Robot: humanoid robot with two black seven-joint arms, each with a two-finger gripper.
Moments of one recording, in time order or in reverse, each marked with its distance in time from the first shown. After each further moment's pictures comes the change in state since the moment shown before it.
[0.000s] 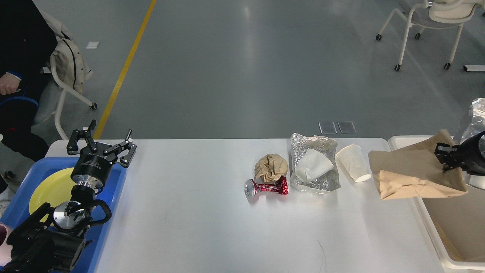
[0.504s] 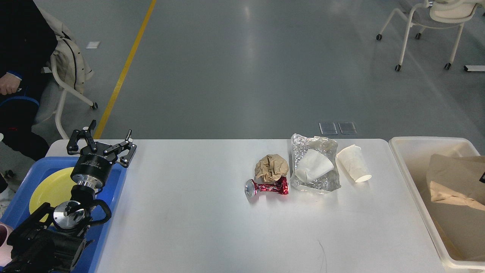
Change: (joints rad) left arm 0.000 0.000 0.000 0.000 0.000 0.000 0.000; right arm -0.647 -0.091 0.030 -0.569 0.301 -0.272 -0.085
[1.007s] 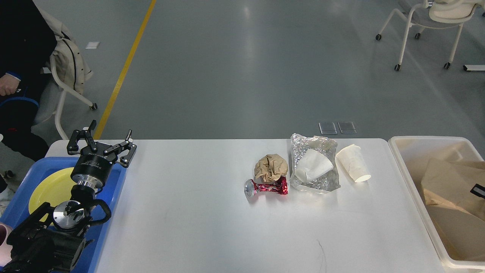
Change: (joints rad) left arm 0.000 0.000 0.000 0.000 0.000 0.000 0.000; right arm -0.339 0.028 0.259 -0.415 -0.002 0.021 -0.026
